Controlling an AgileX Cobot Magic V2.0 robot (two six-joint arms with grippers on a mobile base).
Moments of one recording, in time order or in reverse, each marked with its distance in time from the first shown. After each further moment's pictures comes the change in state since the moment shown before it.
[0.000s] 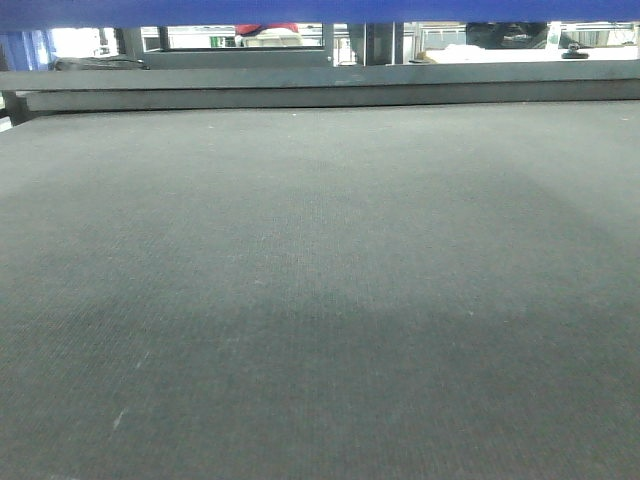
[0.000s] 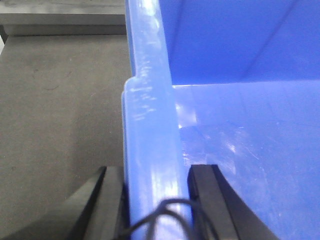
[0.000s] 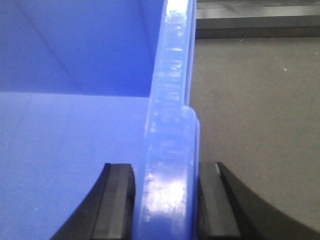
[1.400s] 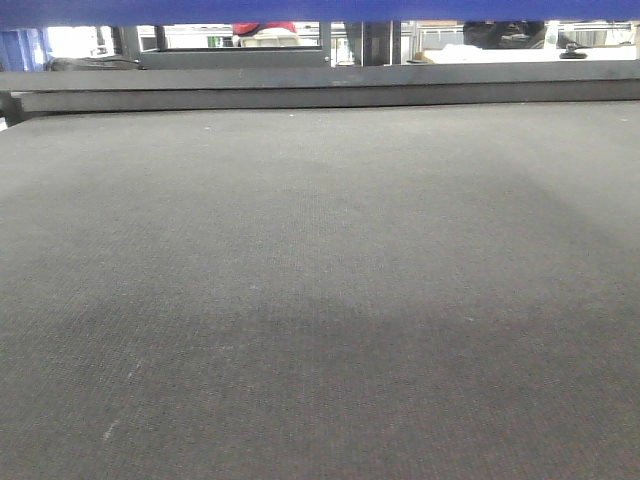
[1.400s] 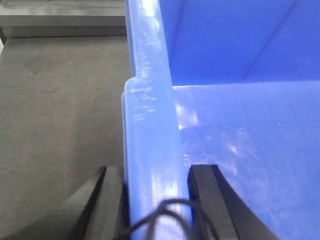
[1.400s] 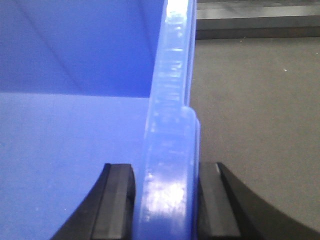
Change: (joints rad) left arm 0.000 0.008 0.000 0.007 0.000 0.000; right arm 0.000 0.006 0.000 0.006 0.000 0.000
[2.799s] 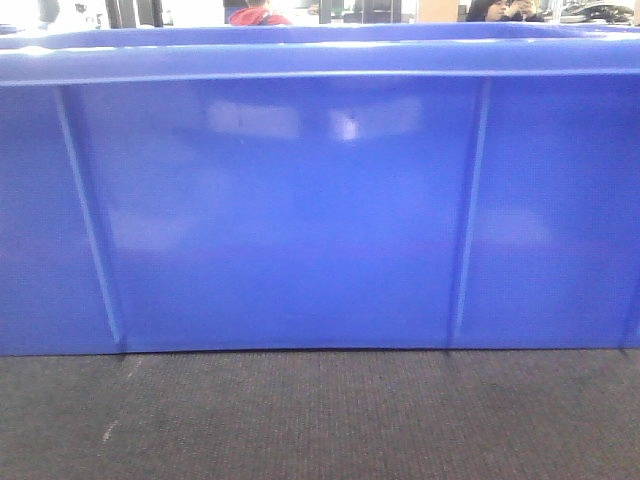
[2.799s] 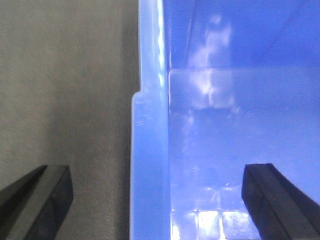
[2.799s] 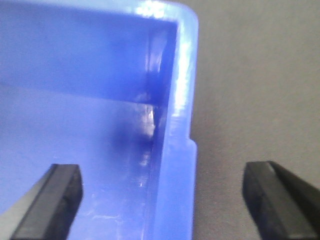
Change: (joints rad) left arm 0.127 0.499 -0.011 -0.016 -0.053 0.023; right arm -0.005 0.548 -0.027 -0.058 -0.157 -0.014
